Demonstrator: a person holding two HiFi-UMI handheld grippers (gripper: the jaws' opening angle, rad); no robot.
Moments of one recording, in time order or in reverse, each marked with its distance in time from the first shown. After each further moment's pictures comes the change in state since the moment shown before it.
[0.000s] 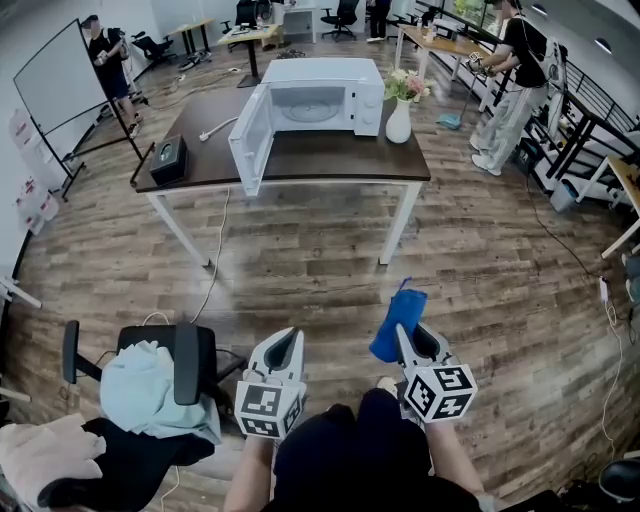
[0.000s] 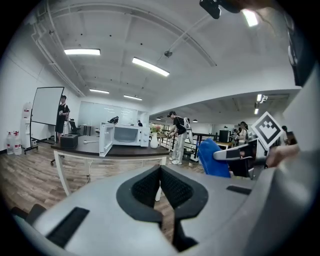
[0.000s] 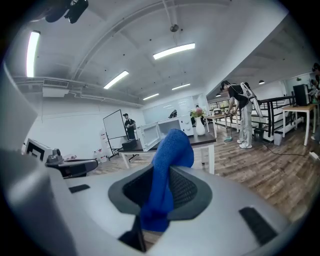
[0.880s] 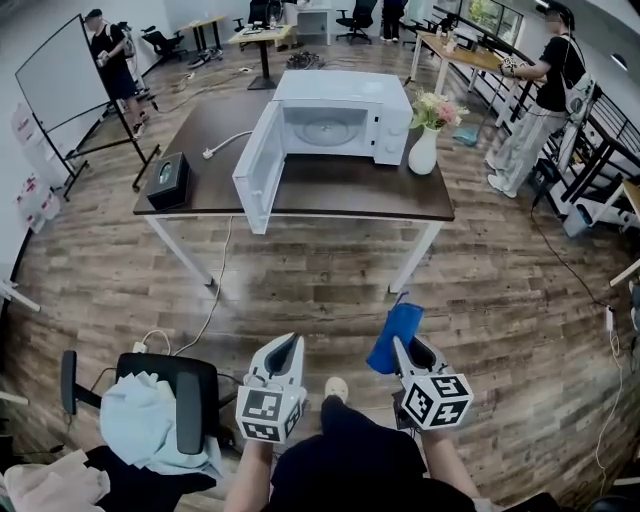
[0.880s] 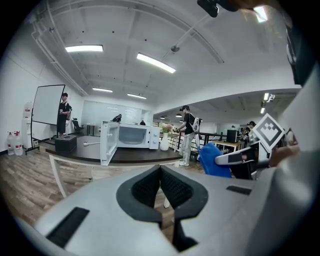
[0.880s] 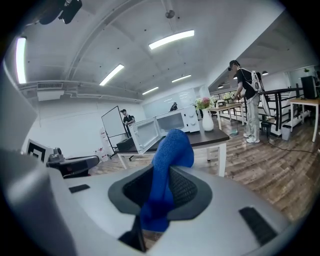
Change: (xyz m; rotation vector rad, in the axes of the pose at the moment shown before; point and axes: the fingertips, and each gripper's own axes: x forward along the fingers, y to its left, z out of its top) left arm 0.120 0.093 0.040 -0.013 0.014 0.039; right arm 0.149 -0.022 0.044 0.040 0.074 0.037
